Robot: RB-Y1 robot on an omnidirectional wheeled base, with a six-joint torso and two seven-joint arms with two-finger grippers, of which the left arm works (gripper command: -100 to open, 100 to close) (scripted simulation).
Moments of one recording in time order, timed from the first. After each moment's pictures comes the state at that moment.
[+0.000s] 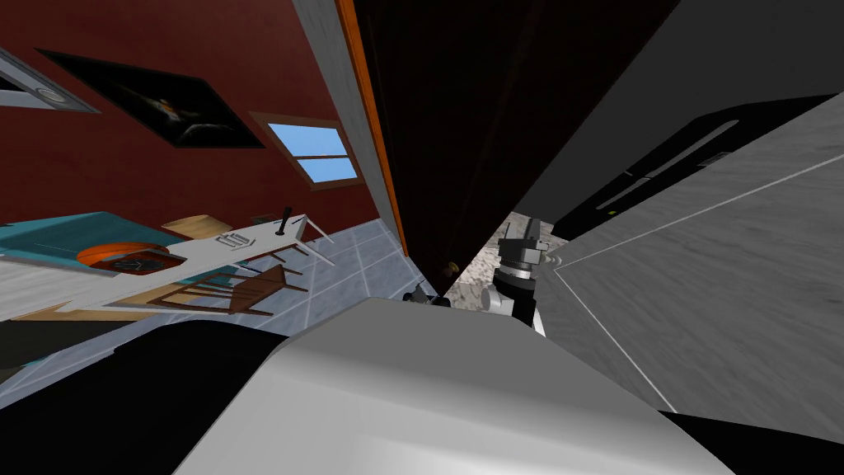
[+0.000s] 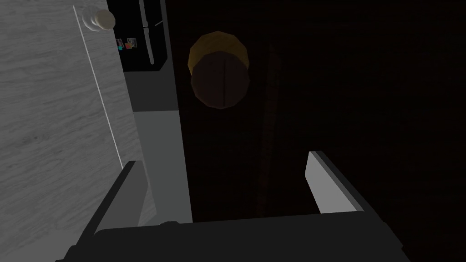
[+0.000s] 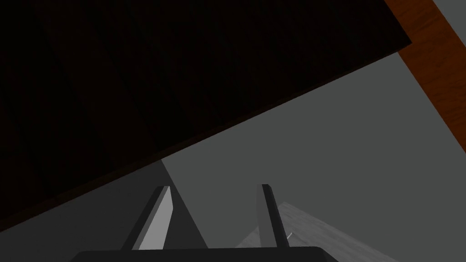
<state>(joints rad) 0.43 0.05 -0.36 -1.18 -0.78 -0.92 -1.10</state>
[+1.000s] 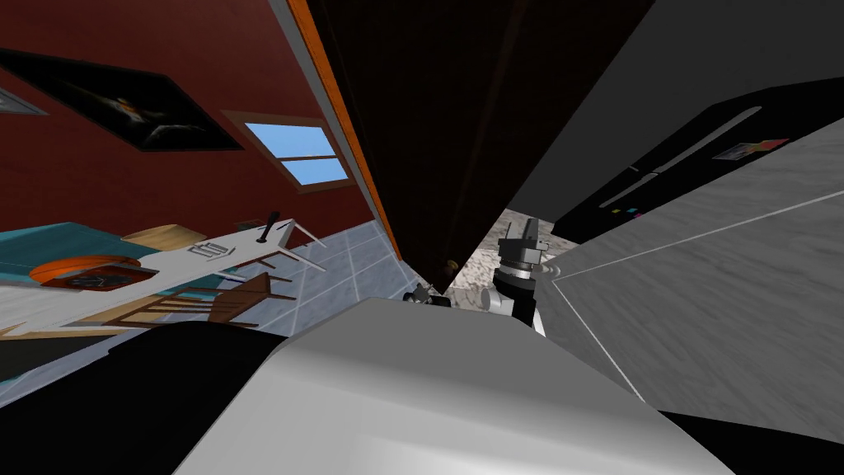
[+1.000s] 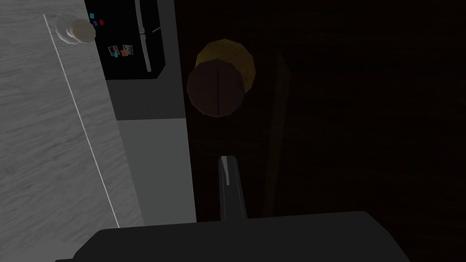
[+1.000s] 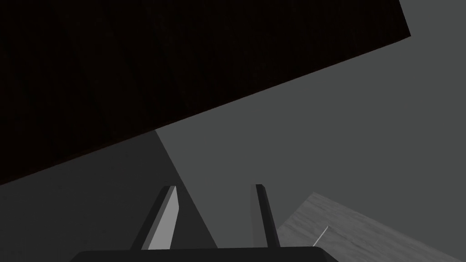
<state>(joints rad) 0.40 0.03 -0.35 -1.14 -0.78 -0.91 -1.11</state>
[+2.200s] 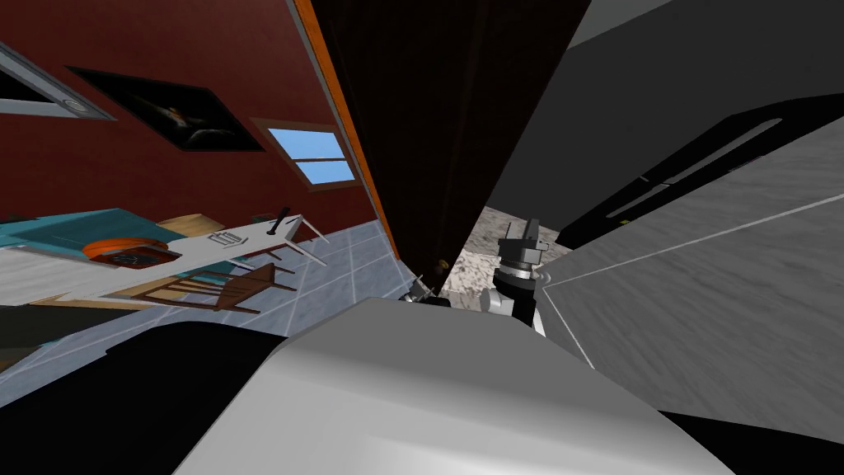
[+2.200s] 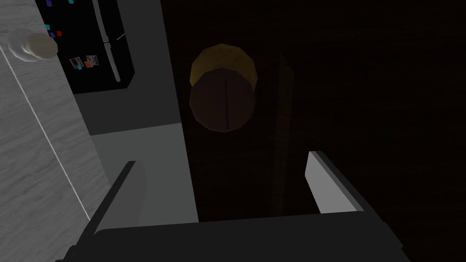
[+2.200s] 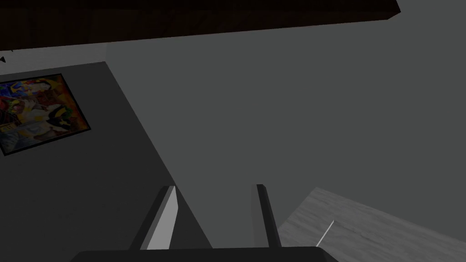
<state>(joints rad) 0.38 0.03 -0.30 -1.14 -0.75 -0.88 -1.14</state>
